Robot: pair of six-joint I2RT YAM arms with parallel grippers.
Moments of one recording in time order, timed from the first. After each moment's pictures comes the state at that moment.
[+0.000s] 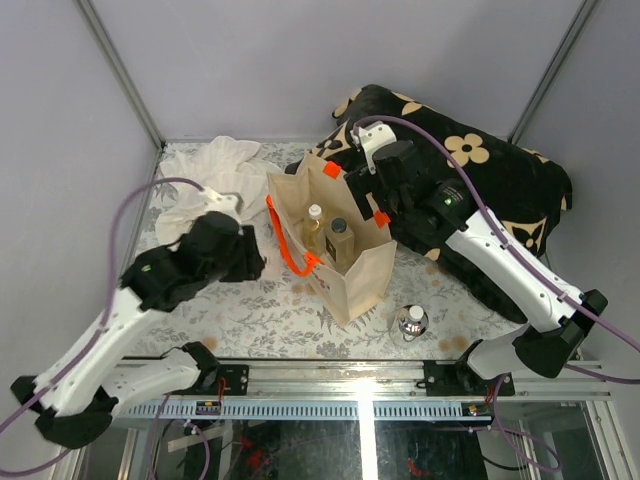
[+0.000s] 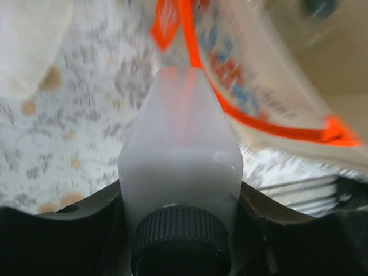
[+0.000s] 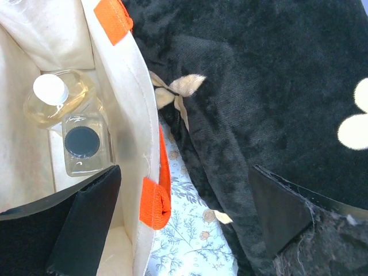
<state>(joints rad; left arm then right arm) -0.72 0.95 1.16 -1.10 -0.21 -0.62 0.76 1.43 1.62 -0.81 0.43 -0.02</state>
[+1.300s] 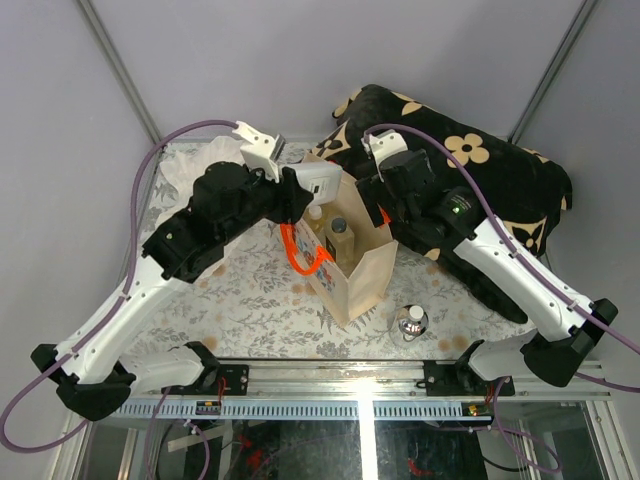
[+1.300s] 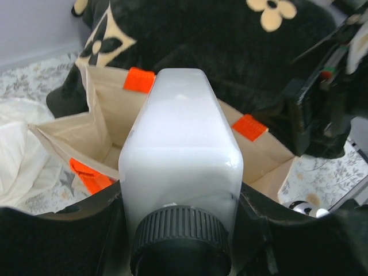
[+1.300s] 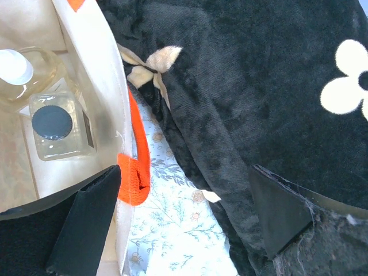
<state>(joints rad) -0.72 1.13 1.41 -0.55 -0.08 -0.25 0.76 1.37 1.55 -0.86 0.50 0.02</state>
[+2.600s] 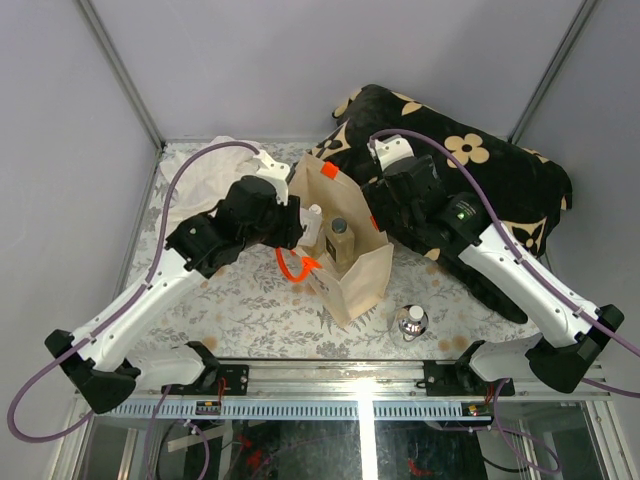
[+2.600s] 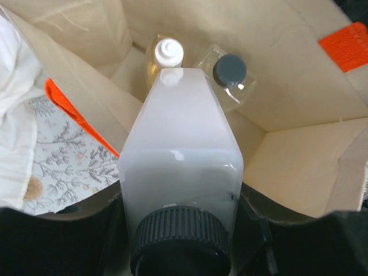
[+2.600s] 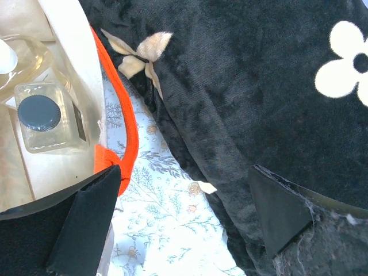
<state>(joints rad) -0.72 1.19 1.36 -0.79 -0.13 -0.33 0.76 1.33 1.50 -0.87 0.52 0.03</state>
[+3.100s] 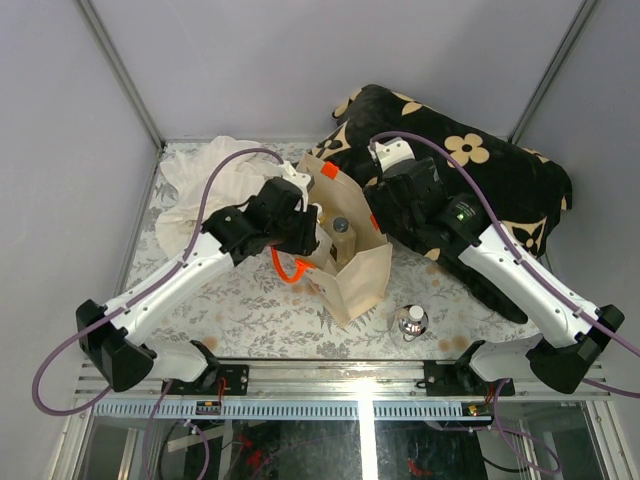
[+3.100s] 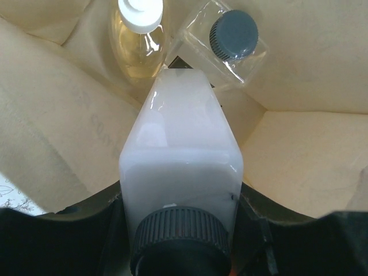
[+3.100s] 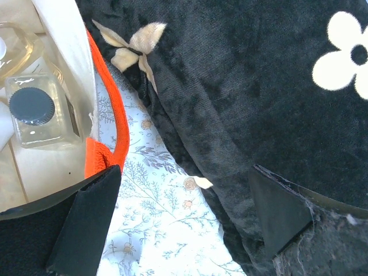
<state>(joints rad) -0.72 1.32 1.31 -0.80 -0.06 -0.42 0.76 1.33 1.49 -0.88 0.54 0.03</state>
